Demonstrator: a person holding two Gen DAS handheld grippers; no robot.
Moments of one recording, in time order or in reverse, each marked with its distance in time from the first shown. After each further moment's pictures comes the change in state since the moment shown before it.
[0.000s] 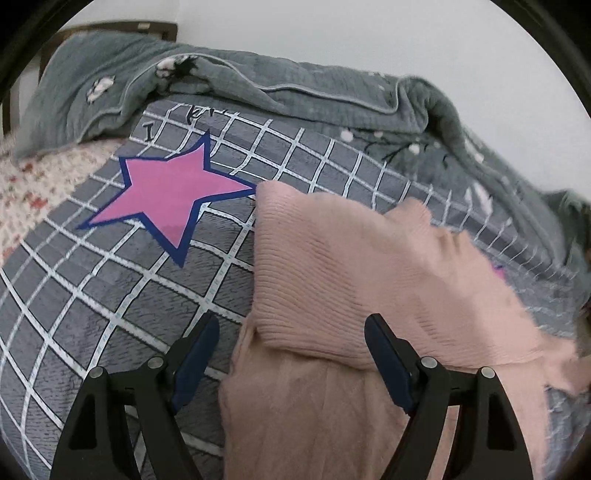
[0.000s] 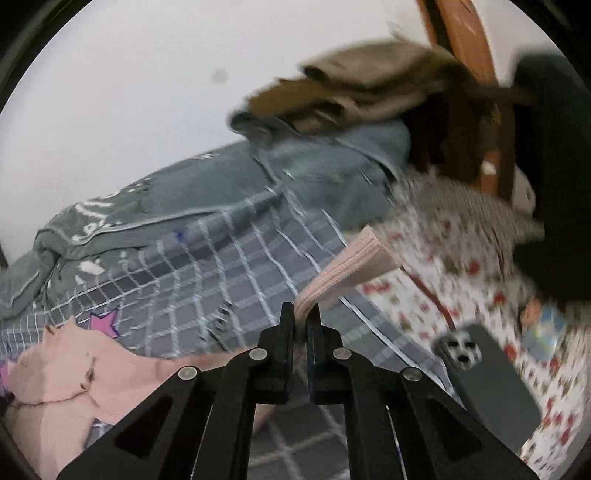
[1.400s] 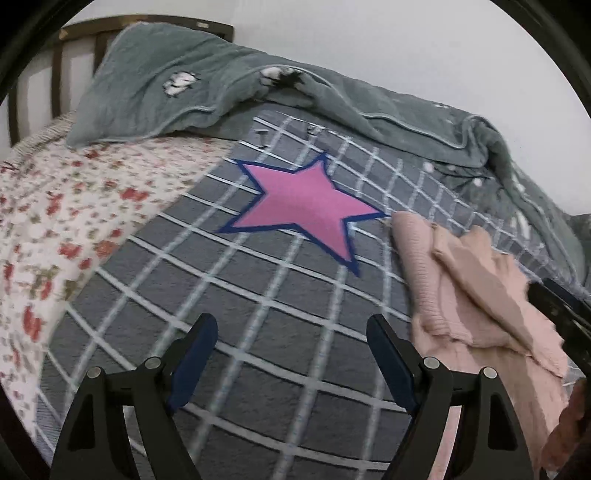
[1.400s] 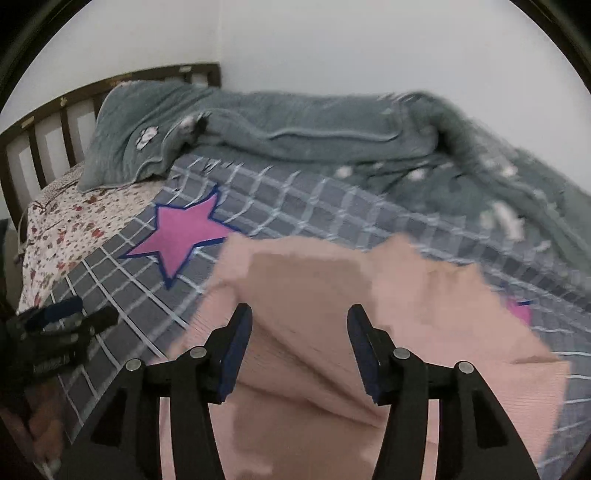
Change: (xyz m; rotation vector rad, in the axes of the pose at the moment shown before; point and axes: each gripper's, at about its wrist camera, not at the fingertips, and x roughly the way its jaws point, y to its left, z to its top) left arm -0.040 0.098 0.011 -0.046 -0.015 0.109; right arm -0.065 0.479 -0.133 -0.631 0.192 0.609
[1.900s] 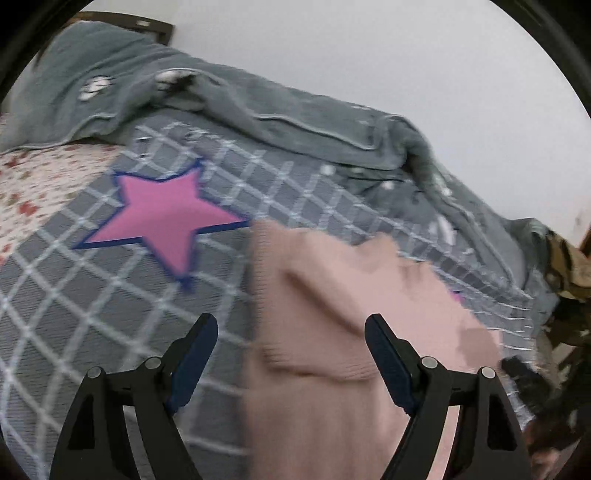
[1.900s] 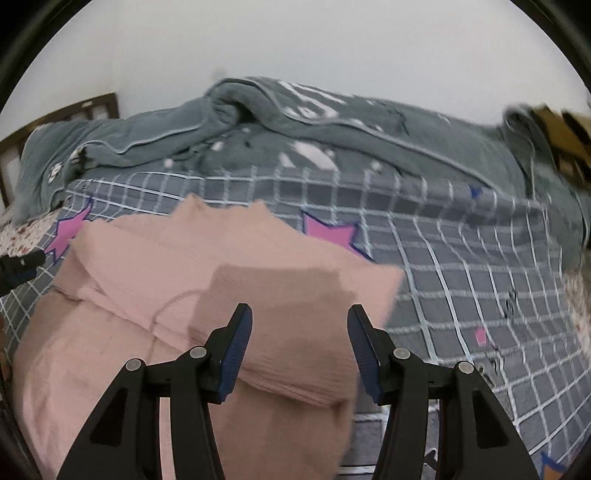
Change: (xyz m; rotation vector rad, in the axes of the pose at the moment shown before) left arm 0.007 -0.089 0.009 0.019 -0.027 -0.284; right arm -0.062 -0.188 -0.091 0.223 0.008 -0.230
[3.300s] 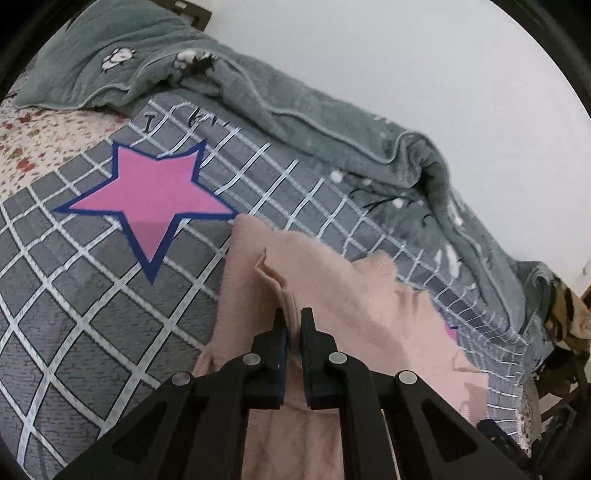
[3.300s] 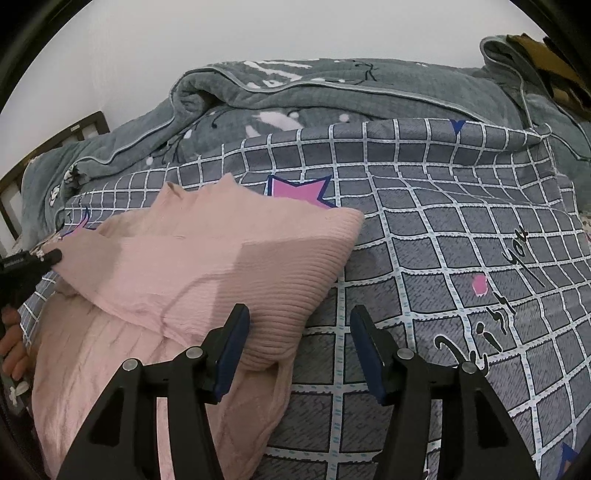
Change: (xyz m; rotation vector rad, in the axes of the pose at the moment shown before) left arm 0.025 -0.006 -0.002 -0.176 -0.017 0.059; right arm 0.017 -0.047 -0.019 0.127 0.086 0.089
